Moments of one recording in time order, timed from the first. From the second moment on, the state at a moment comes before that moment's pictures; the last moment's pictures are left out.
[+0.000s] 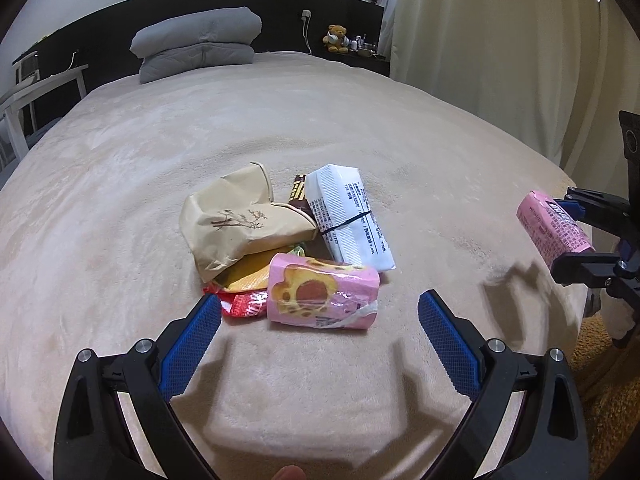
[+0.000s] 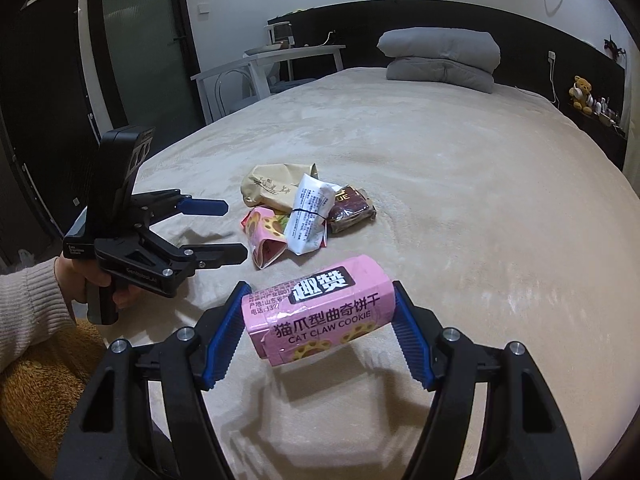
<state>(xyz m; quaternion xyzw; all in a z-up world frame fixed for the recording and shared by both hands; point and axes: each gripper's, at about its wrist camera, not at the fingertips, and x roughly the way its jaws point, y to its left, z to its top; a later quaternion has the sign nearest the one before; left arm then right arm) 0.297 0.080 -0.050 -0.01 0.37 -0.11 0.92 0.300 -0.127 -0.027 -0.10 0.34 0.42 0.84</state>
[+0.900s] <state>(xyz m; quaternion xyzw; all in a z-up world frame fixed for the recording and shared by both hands) 0.284 0.066 -0.039 -0.01 0.37 -0.08 0.93 0.302 -0.156 -0.021 -0.10 0.33 0.39 0.86</state>
